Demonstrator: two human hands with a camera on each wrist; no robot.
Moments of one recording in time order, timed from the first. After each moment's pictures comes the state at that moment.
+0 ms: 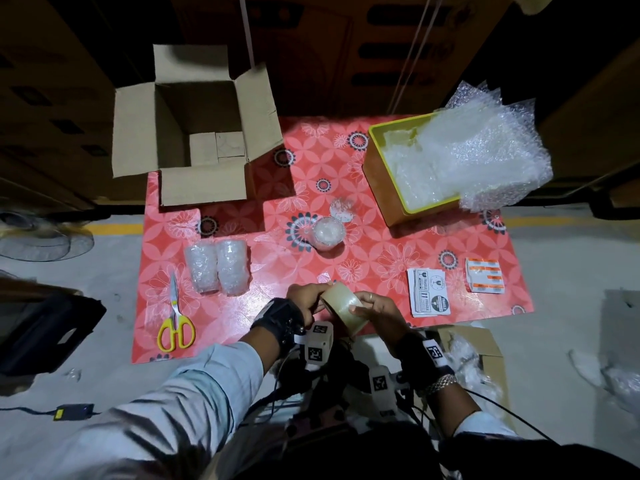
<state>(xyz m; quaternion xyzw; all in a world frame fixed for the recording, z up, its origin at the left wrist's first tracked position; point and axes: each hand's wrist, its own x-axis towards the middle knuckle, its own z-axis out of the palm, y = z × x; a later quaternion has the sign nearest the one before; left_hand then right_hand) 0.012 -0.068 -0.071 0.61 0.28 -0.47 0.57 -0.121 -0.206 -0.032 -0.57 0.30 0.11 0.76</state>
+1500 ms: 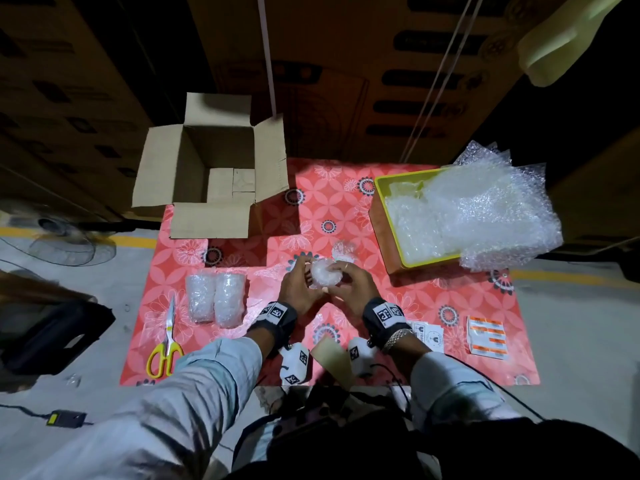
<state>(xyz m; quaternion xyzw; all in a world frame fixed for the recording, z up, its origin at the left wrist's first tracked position) 0.087 -0.098 -0.063 0.82 -0.10 -0.23 0.52 0.022 -0.251 -0.030 -0.78 0.21 0.05 0.59</state>
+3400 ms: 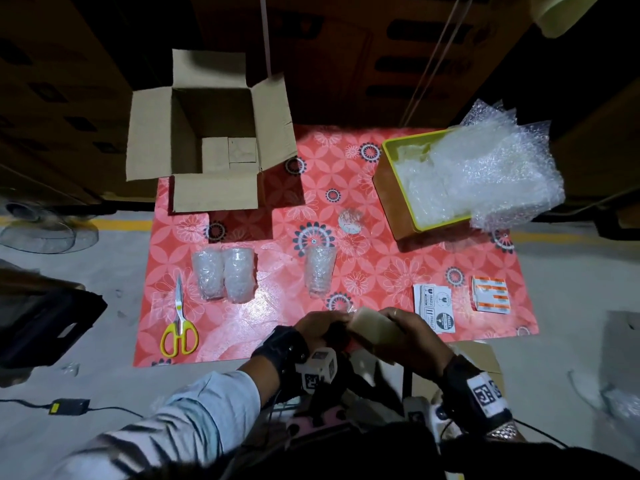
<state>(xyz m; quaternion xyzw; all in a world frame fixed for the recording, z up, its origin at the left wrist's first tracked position) -0.005 -0.054 -0.063 0.47 0.22 -0.65 0.56 -0.118 -0.219 0.058 -0.84 0.18 0.22 0.46</state>
